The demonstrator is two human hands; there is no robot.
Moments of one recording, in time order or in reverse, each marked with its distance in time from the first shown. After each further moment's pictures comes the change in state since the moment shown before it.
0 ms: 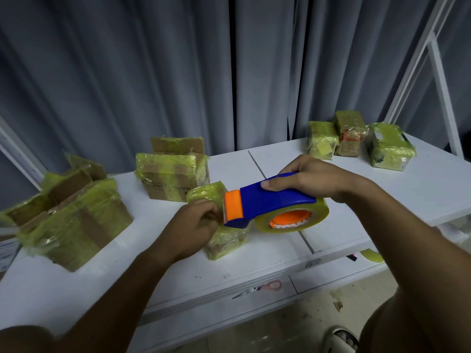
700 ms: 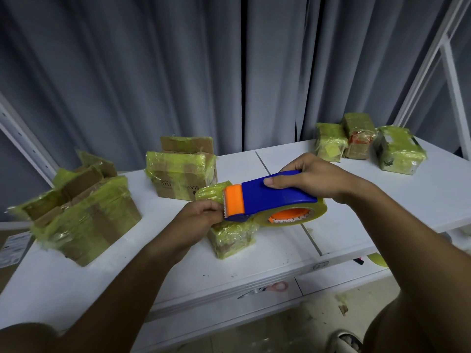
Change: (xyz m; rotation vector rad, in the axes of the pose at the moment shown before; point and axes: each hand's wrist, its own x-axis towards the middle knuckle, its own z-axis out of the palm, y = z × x) left_hand -0.008 0.031 -0.015 -0.504 0.001 -0.452; right_hand 0.007 -0.008 0.010 0.046 0.013 -0.061
